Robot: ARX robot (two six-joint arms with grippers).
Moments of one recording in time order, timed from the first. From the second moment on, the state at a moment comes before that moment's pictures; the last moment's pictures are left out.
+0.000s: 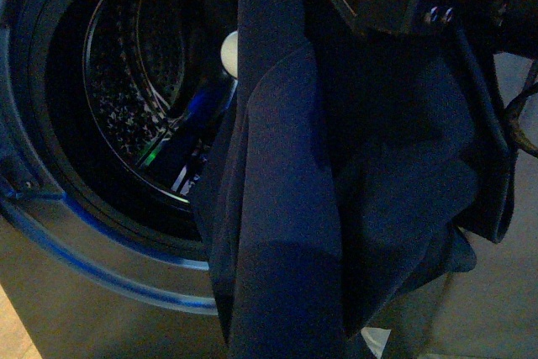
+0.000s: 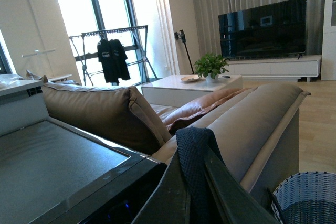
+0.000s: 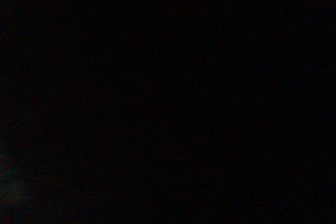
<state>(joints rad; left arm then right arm) -0.70 1.61 2.13 -0.16 0.19 0.16 0.36 1.47 0.63 1.06 -0.39 0.14</state>
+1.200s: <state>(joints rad) -0.70 1.61 2.14 -0.16 0.19 0.15 -0.94 1.36 1.25 0.96 -0.58 0.43</state>
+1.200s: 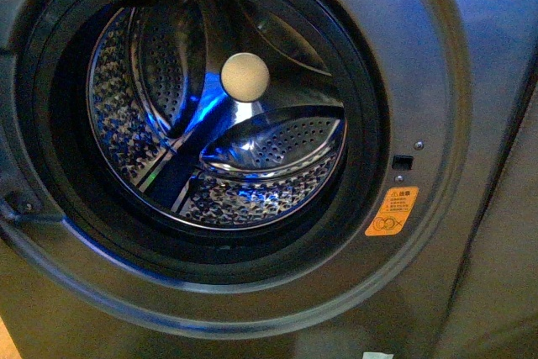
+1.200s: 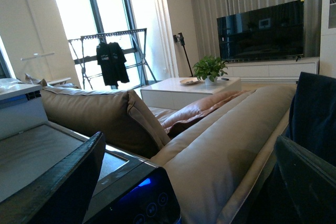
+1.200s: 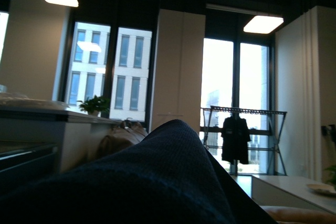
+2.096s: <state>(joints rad) -0.70 1.61 2.14 -0.16 0.19 0.15 -1.27 1.86 1.23 -0.12 -0.82 -0.17</state>
